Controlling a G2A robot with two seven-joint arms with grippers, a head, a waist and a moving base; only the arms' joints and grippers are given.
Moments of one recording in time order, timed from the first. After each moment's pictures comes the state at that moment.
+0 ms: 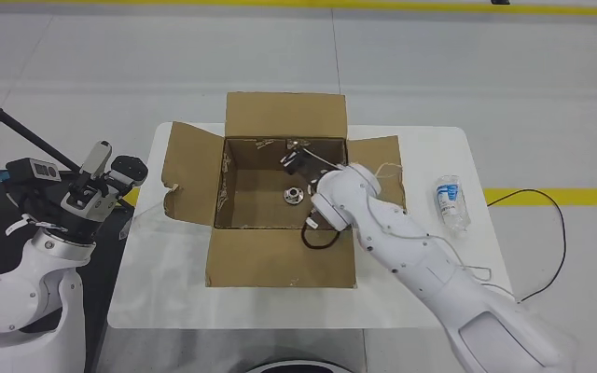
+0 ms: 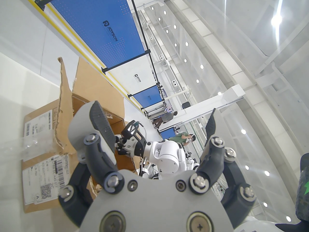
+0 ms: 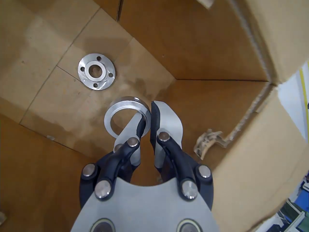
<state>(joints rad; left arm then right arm) 1.53 -1.23 -2.00 -2.01 -0.33 -0.12 -0.61 -0.47 -1.43 0.60 -1.28 -1.23 0.06 1.24</state>
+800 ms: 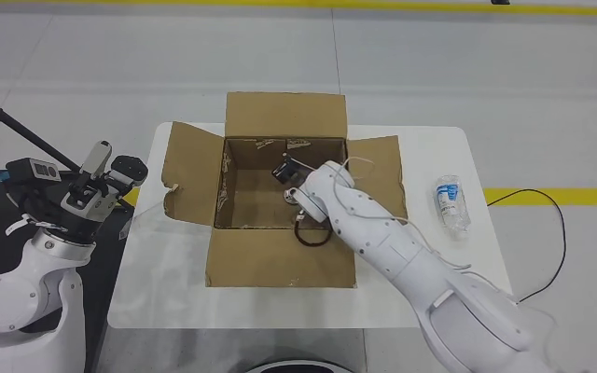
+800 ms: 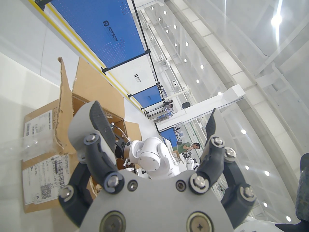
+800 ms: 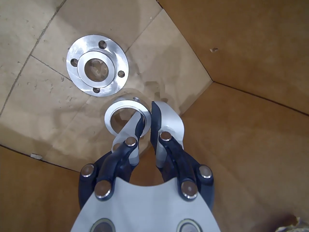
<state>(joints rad) 1.53 -1.23 -2.00 -2.01 -0.33 -0.12 -0.61 -0.38 -1.59 0.50 -0.91 -1.16 0.01 1.18</state>
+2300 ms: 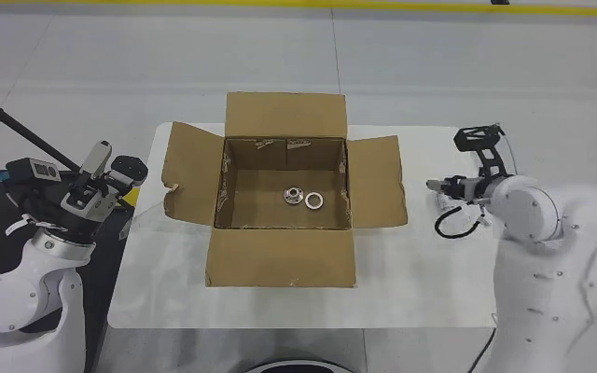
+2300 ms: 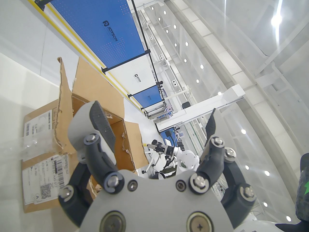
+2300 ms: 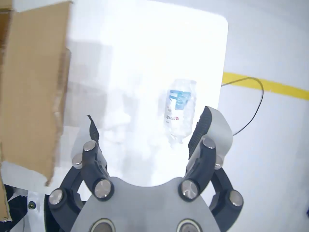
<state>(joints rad) 1.53 -1.23 -2.00 -2.01 -0.33 -0.12 -0.61 -0.89 -1.32 1.69 -1.74 -1.28 -0.18 1.50</state>
